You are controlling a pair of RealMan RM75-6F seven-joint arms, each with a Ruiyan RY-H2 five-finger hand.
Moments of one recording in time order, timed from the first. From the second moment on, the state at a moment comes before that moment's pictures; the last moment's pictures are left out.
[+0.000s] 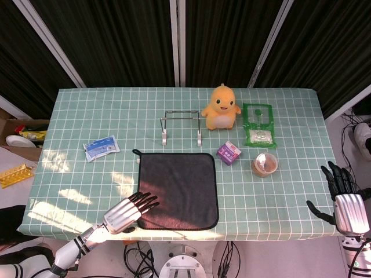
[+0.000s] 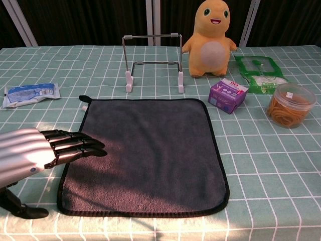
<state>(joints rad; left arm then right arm) -0.46 -1.45 0.18 -1.55 1.83 1.11 0.24 0.02 -1.23 0.03 -1.45 -1.65 1.65 0.17</state>
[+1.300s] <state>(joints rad) -0.50 -1.52 0.17 -1.50 1.83 1.11 0.18 0.02 -1.23 0.03 -1.44 -1.64 1.64 0.19</state>
